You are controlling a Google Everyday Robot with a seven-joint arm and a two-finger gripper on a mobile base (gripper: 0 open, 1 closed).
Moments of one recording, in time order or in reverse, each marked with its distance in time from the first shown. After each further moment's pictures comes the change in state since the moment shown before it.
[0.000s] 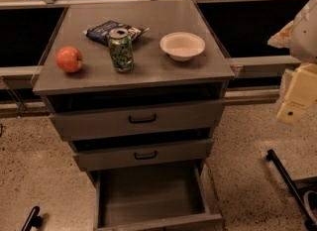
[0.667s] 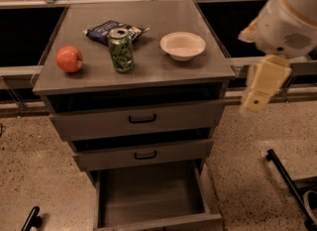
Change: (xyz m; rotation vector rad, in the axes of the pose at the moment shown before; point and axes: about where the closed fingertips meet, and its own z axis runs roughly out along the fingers) arm -0.043 -0.014 0.017 -0.012 -0.052 -0.050
